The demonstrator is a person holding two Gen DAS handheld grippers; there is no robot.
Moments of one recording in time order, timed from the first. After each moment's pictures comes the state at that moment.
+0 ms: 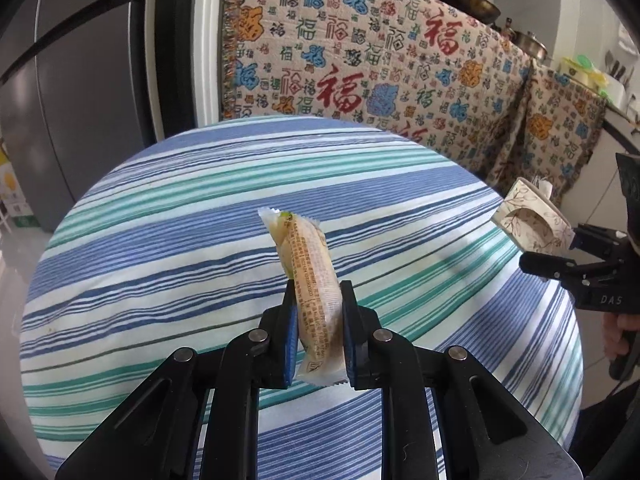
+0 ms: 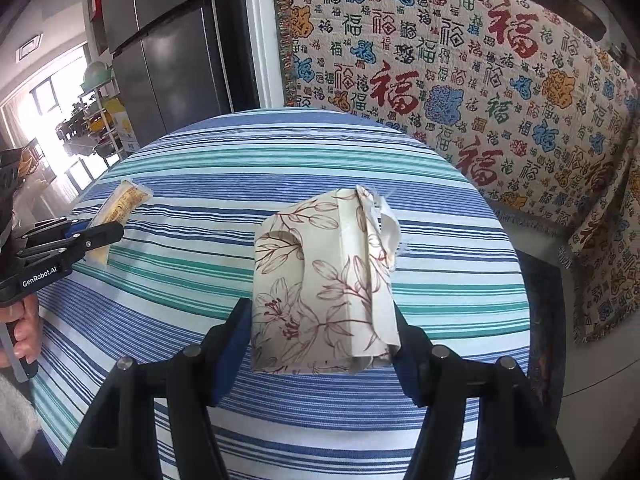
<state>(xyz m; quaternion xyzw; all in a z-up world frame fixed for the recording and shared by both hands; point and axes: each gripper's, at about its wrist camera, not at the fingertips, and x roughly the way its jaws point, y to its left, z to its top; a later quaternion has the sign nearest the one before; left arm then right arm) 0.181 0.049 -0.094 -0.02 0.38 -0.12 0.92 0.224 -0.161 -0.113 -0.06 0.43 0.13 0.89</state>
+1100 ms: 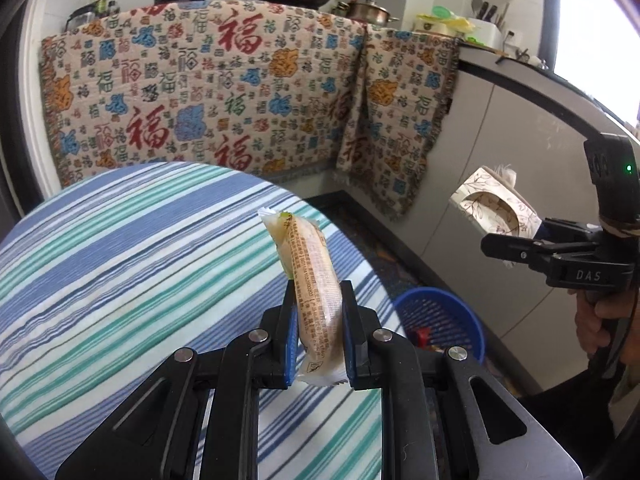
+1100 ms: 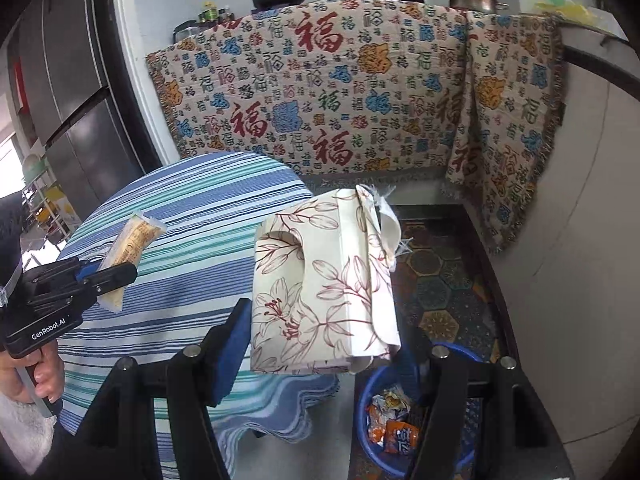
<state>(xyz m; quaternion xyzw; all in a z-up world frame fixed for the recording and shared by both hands) 0.118 -0.173 -0.055 0.04 0.34 -0.33 0.88 0.087 -0.357 -0.060 0.05 0.39 -0.02 0.92</state>
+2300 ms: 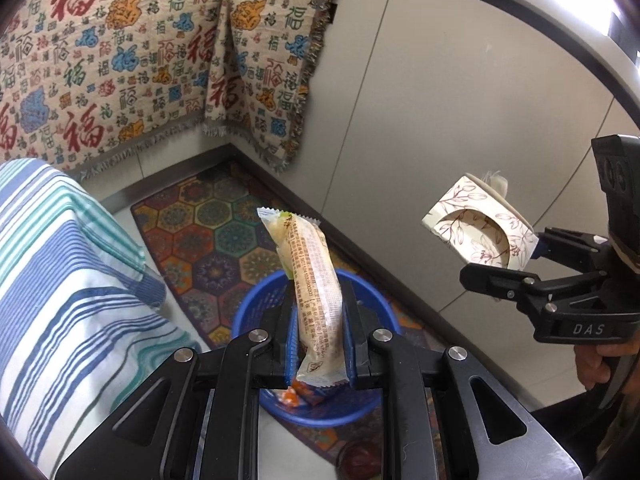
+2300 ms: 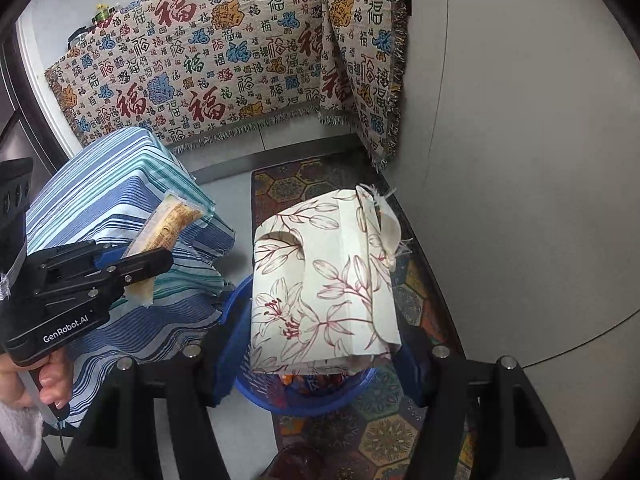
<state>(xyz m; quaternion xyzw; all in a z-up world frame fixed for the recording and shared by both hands) 0.083 -0.397 -0.132 0.09 0.41 -0.44 0.80 0.004 -0.528 -0.127 0.10 0.45 -0.13 0.88</state>
